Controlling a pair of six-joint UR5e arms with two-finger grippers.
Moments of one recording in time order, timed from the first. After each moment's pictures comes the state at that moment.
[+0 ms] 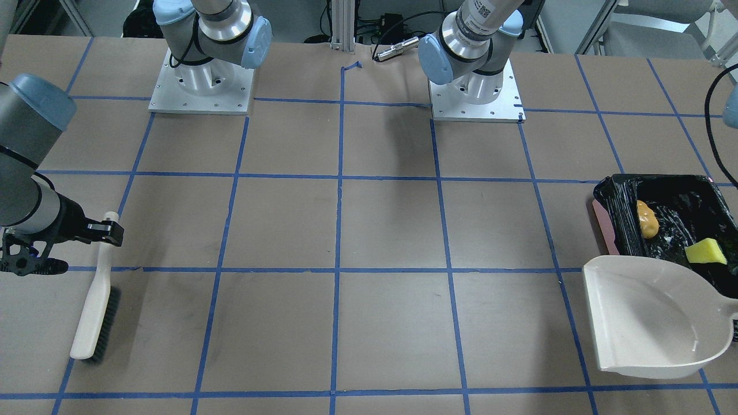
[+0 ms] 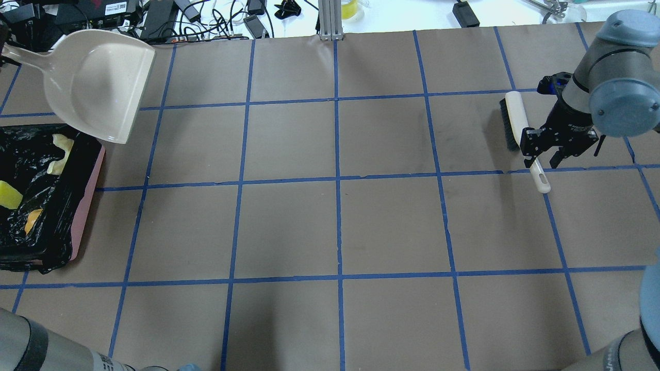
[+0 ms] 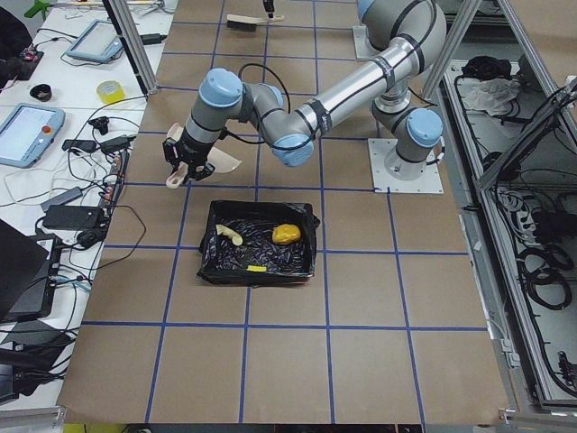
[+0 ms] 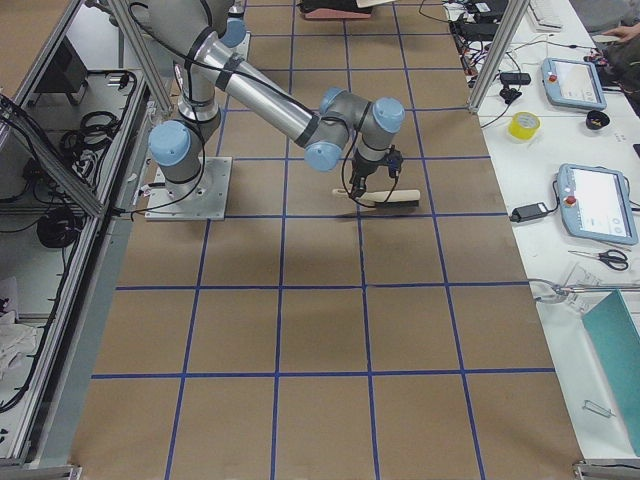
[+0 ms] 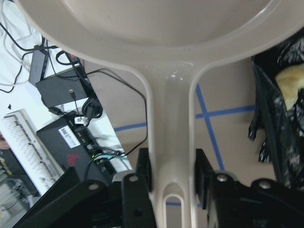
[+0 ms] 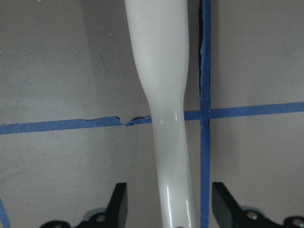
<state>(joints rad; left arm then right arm) -1.00 -1.96 -1.44 -0.91 1.37 2.39 1.21 -1.25 1.79 -1.93 -1.62 -0.28</state>
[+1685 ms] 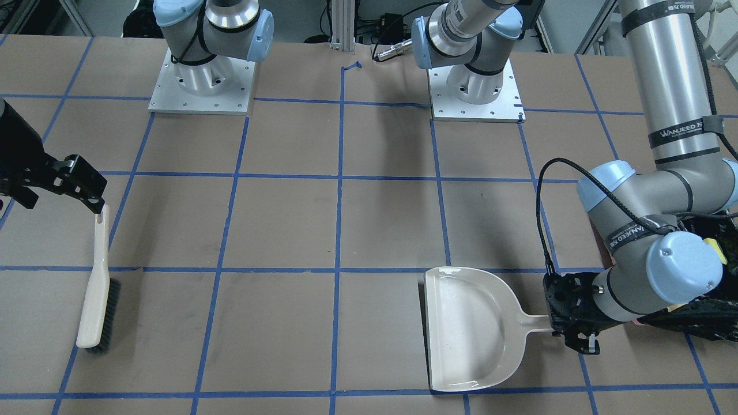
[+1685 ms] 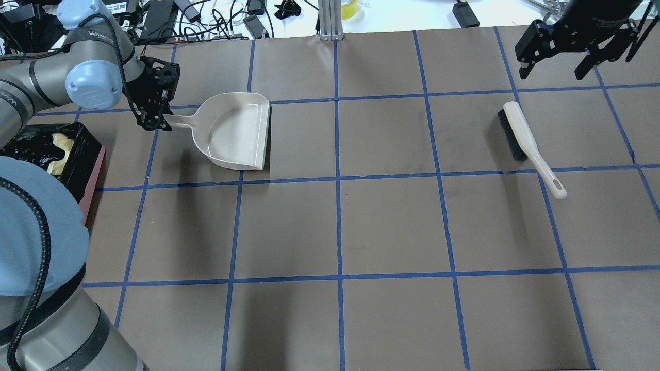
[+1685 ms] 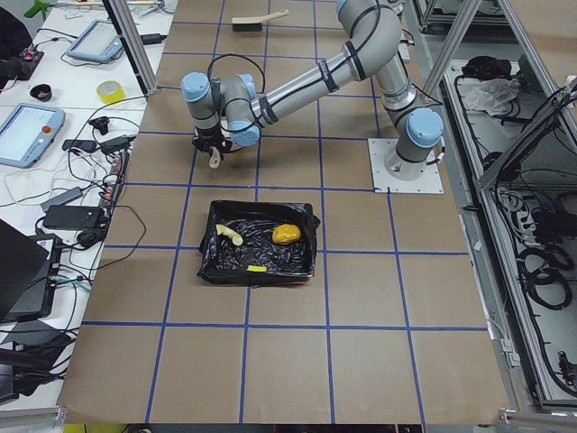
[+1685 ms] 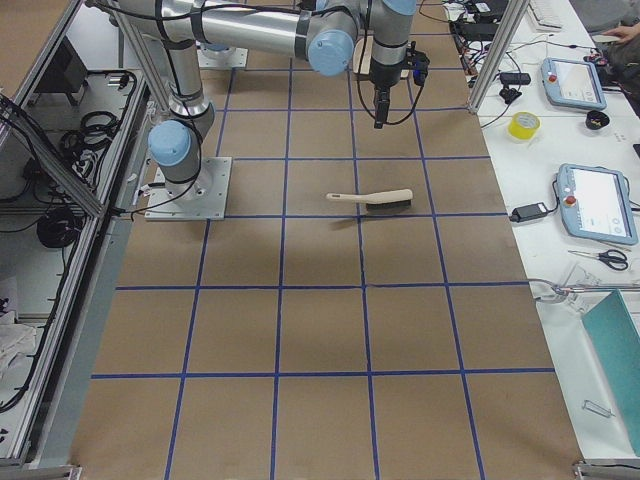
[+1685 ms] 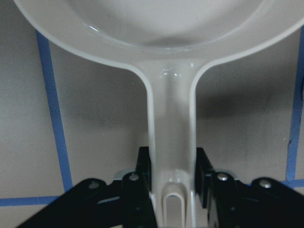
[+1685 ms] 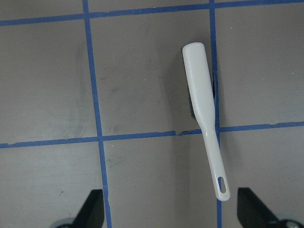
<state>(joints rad) -1.33 -2.14 -1.47 -1.12 1.57 1.86 1.35 -1.41 1.44 -1.62 -1.57 -0.15</state>
